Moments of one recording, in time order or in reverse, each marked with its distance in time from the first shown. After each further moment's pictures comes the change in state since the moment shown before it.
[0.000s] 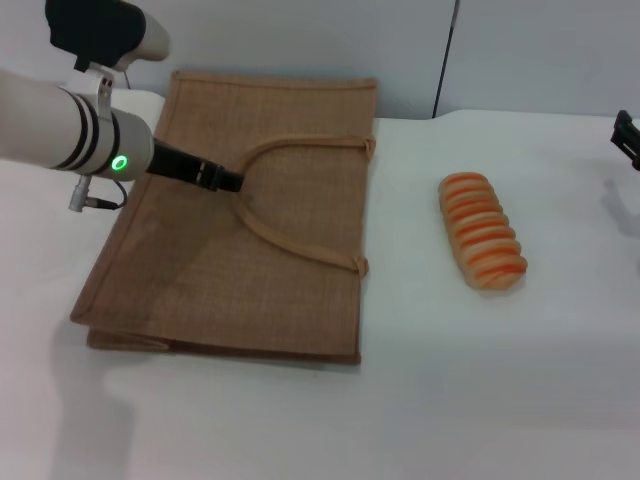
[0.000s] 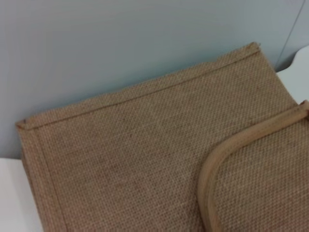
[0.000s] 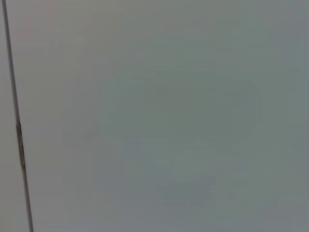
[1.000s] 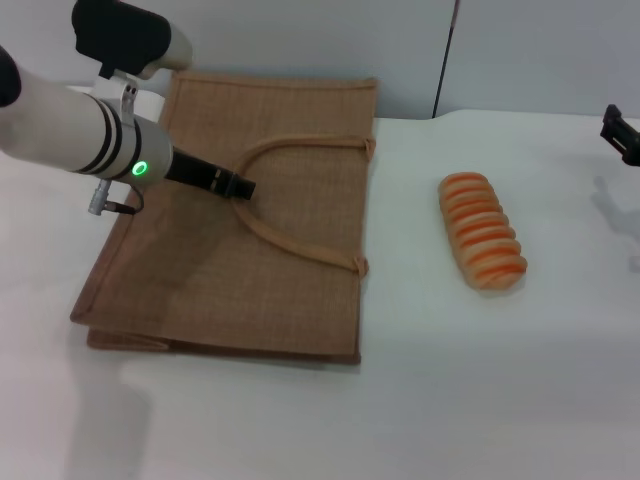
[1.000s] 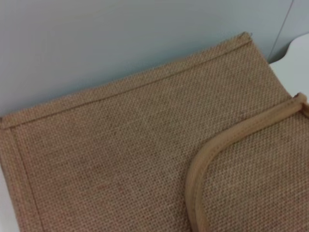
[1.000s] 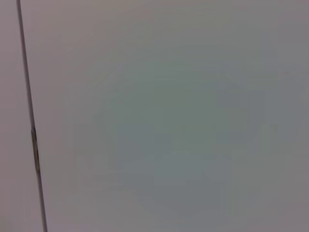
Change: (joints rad) left arm -0.059 -0.002 0.008 -0.104 0.000 0.046 0.013; right arm 0.013 0.000 -0.028 0.000 0.000 0.002 0.027
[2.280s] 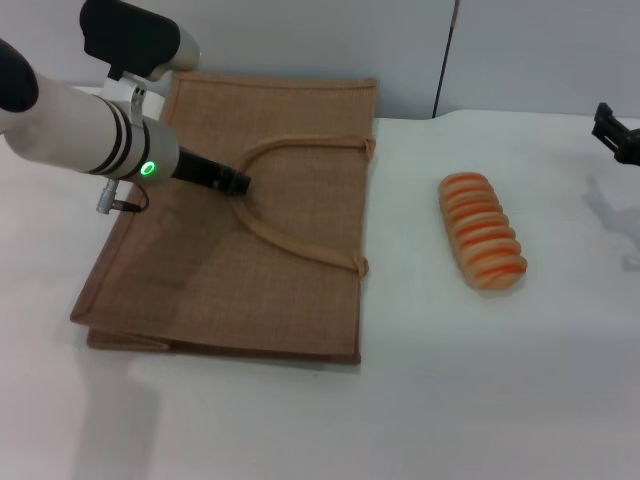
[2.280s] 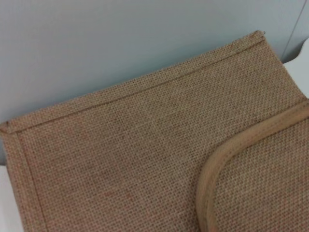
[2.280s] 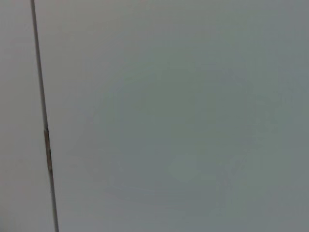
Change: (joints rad) left arm -0.039 0.000 -0.005 -0.084 0.004 0.077 0.014; right arm 0.008 0.000 -0.025 0.000 0.000 0.001 0.011
